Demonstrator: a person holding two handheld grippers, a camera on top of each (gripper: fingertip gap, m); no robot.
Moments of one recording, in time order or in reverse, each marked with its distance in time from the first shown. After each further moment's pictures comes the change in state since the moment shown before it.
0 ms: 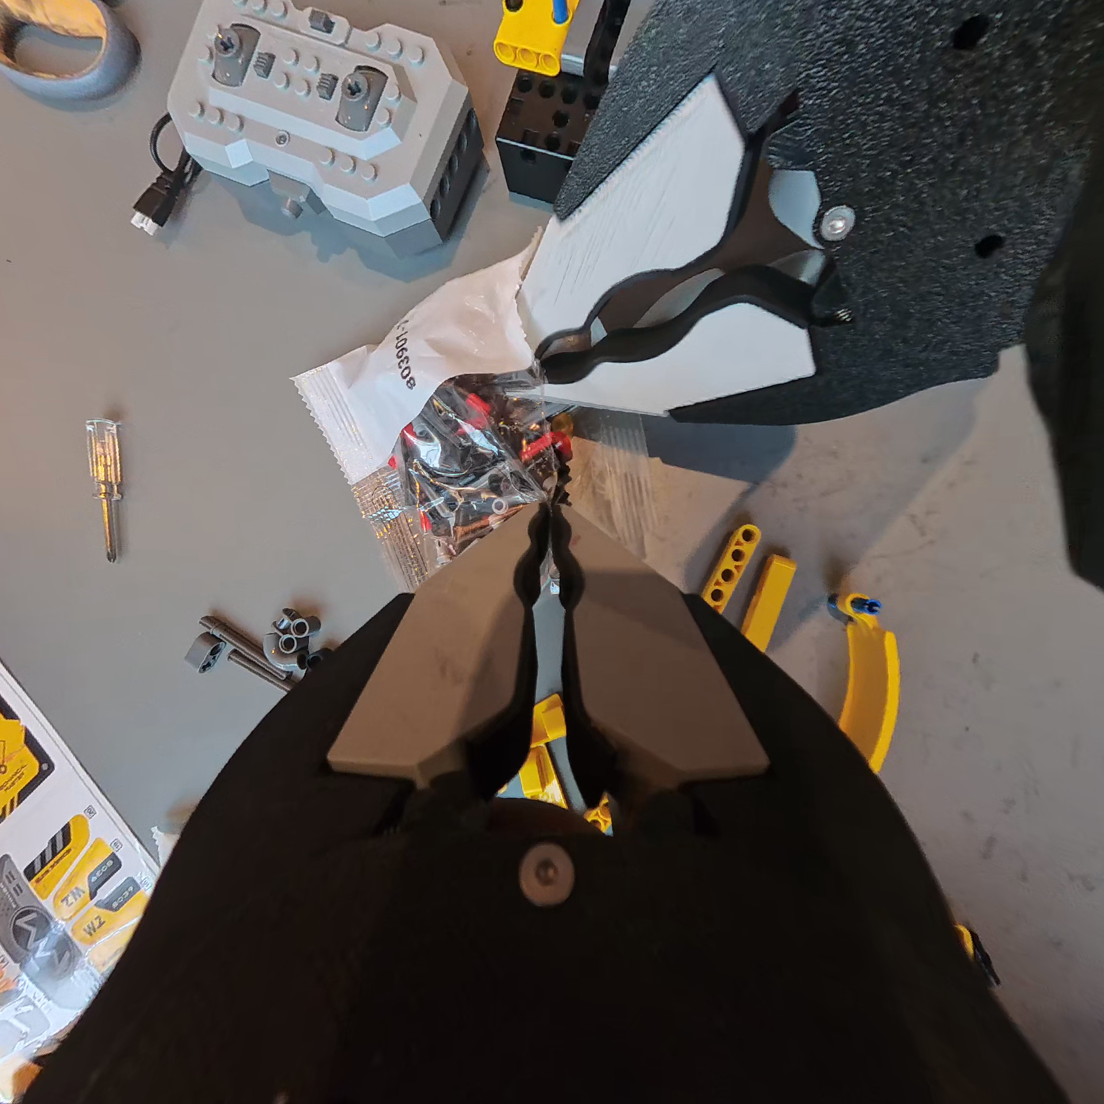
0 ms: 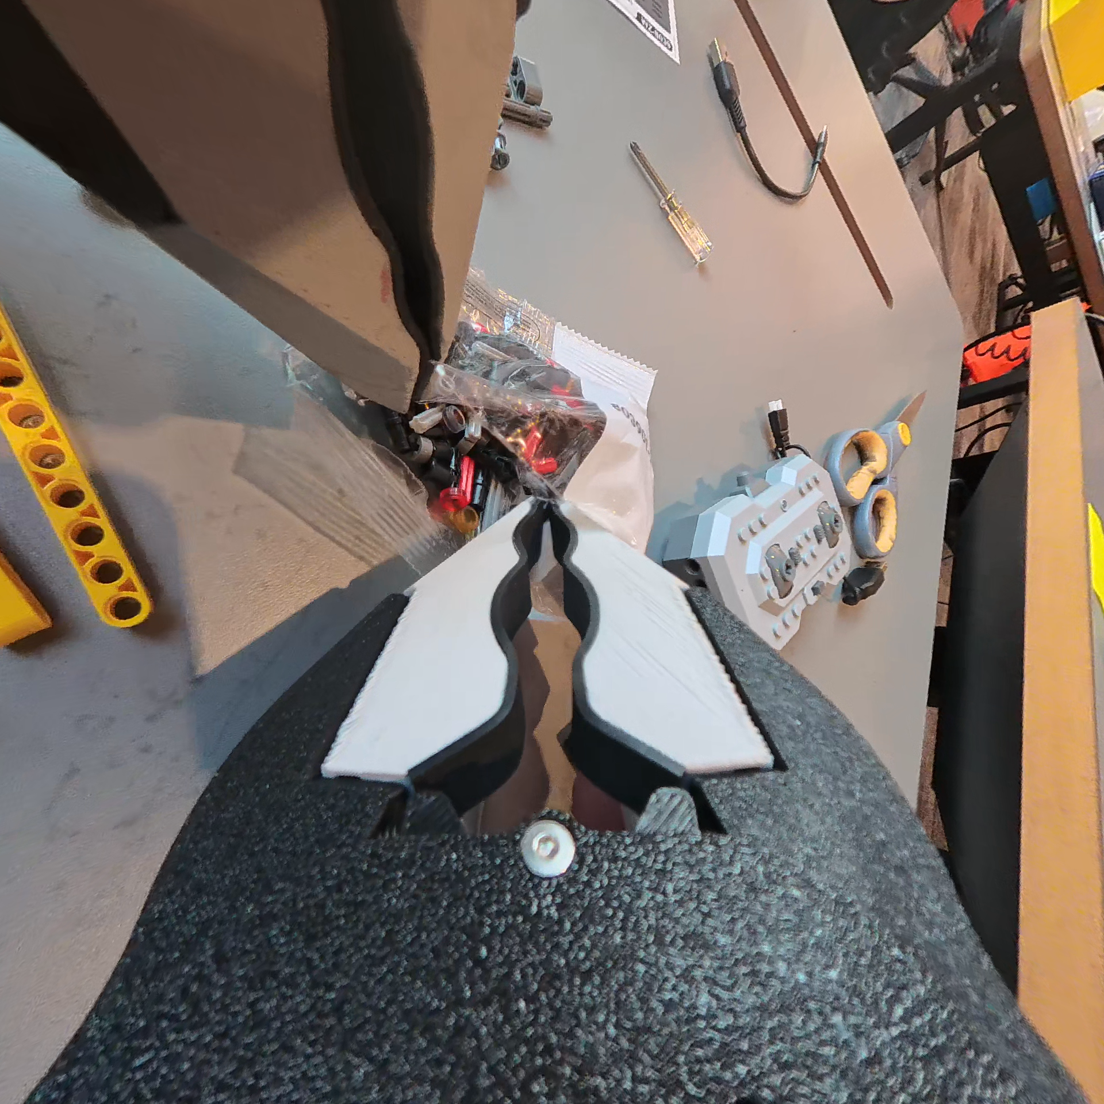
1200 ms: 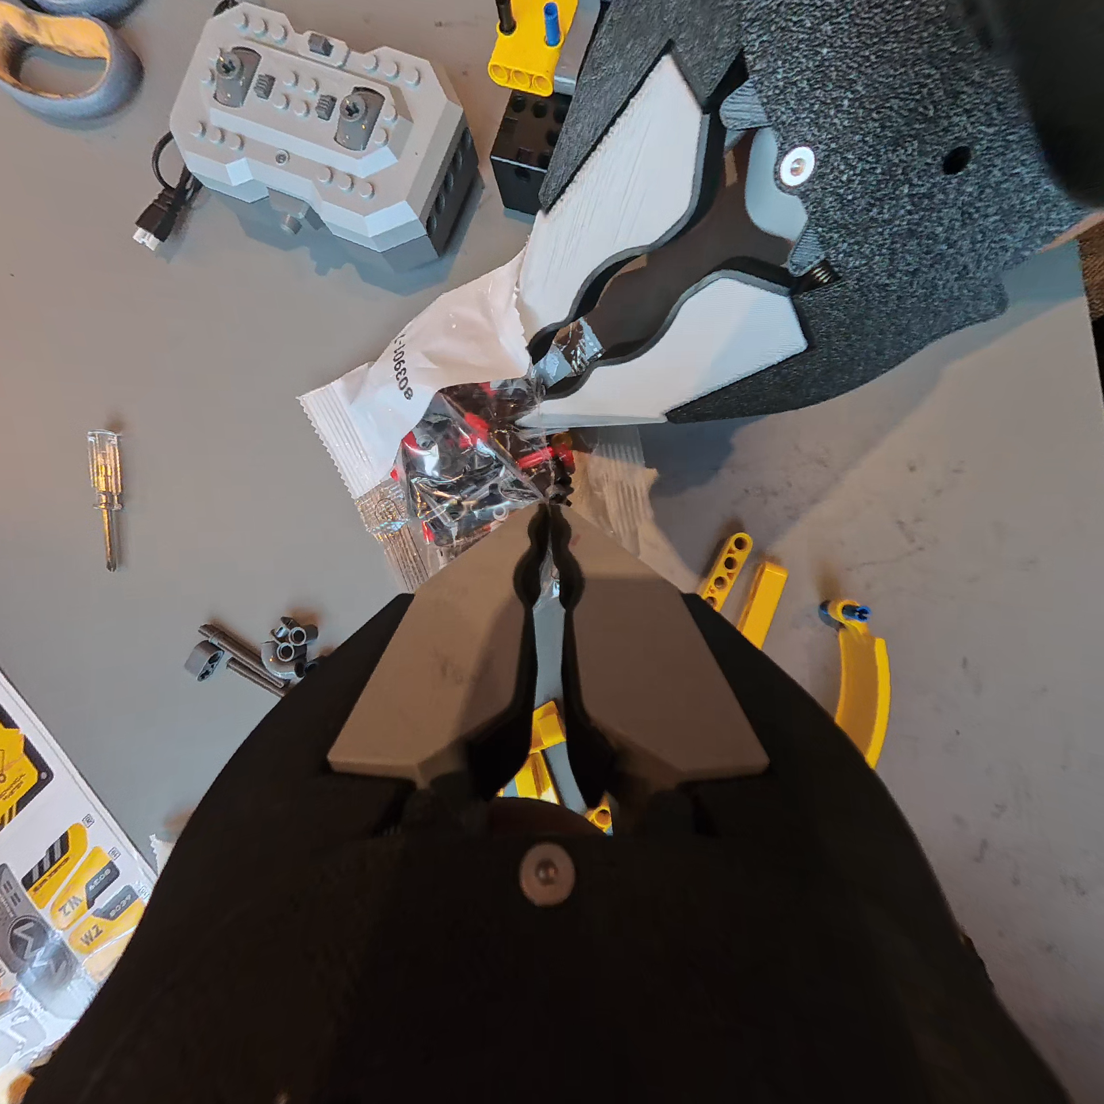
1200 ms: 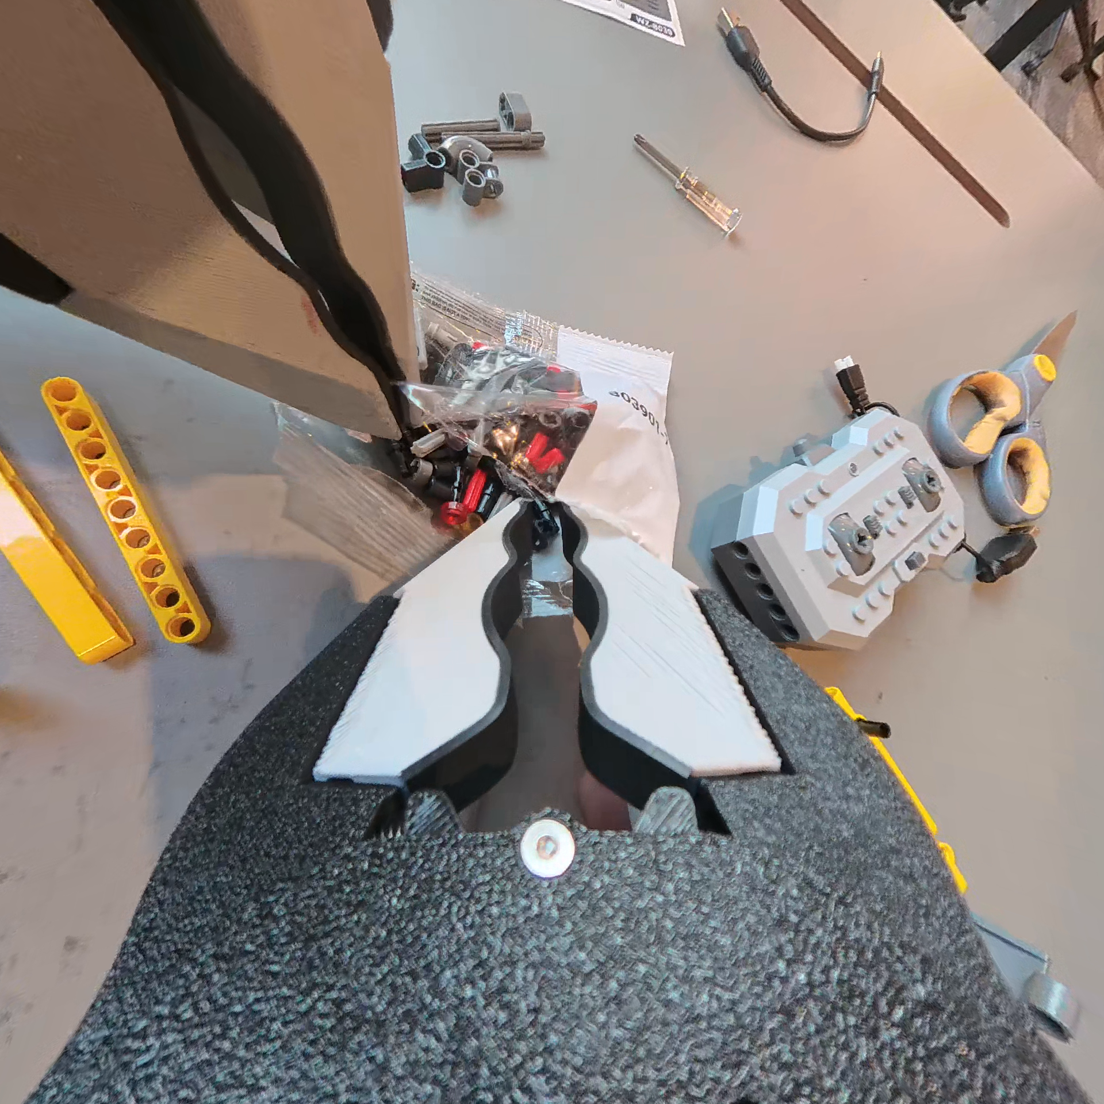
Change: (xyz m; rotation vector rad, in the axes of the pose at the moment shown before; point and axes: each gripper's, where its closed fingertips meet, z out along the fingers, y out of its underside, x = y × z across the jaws) left arm 0.002 -0.004 0.000 0.011 0.002 0.003; right arm -0.008 0.001 0.000 0.051 -0.141 0.224
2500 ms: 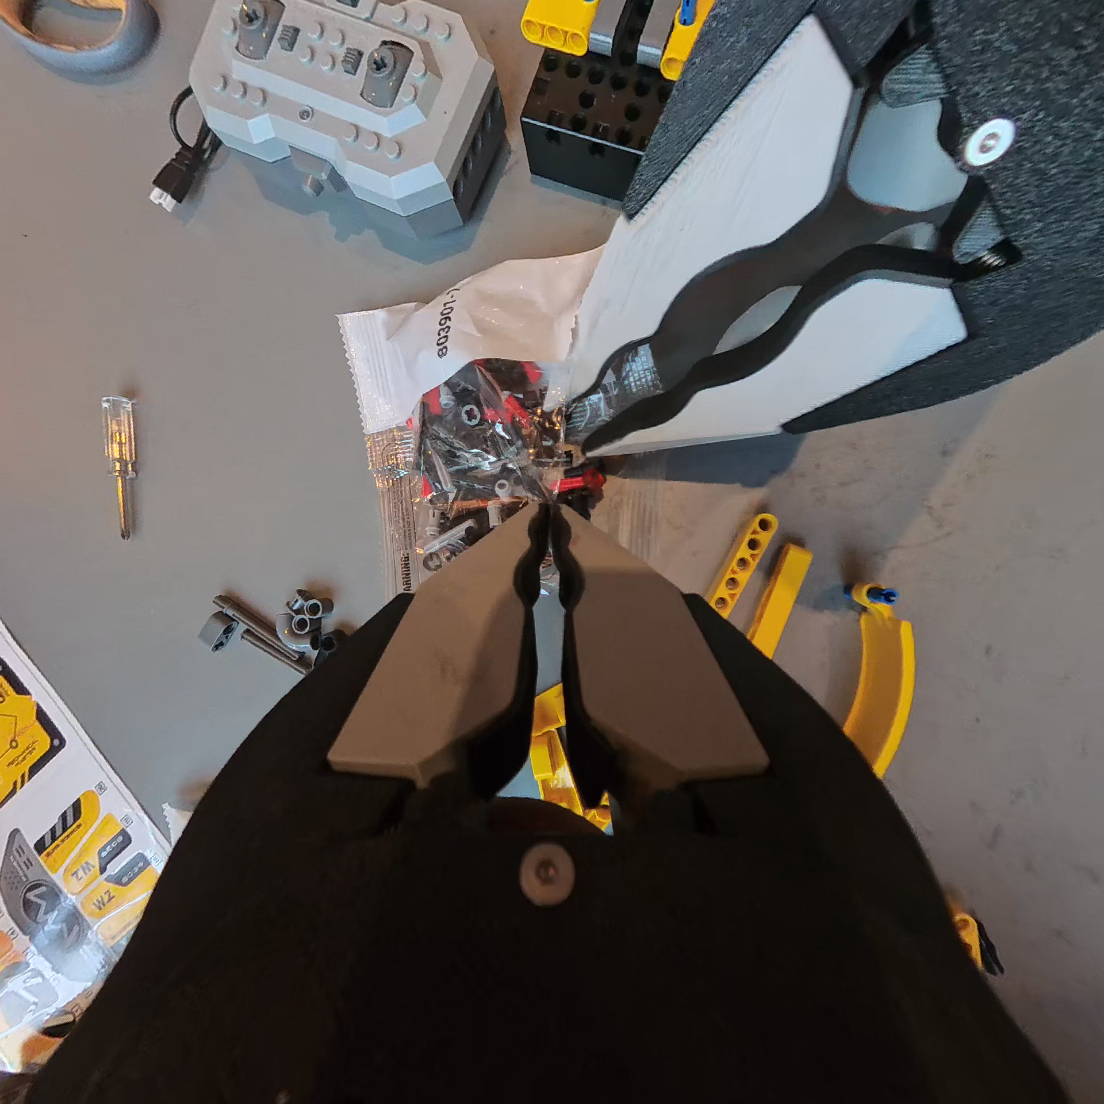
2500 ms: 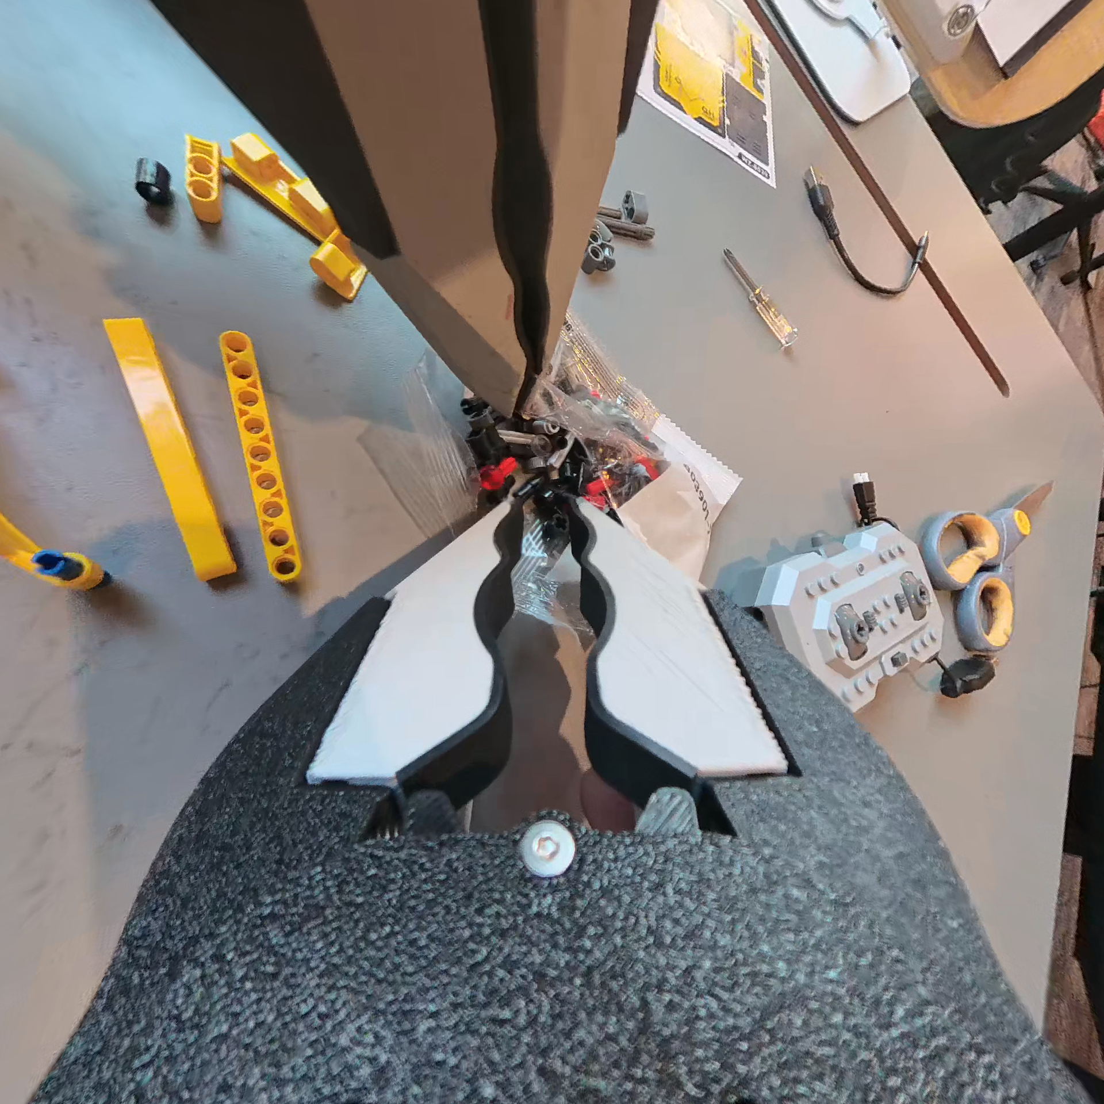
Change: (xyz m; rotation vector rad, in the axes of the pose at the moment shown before) left arm -0.008 0.008 -0.003 -0.021 -0.014 -0.019; right arm -0.022 -0.014 -0.013 0.081 -0.084 -0.219
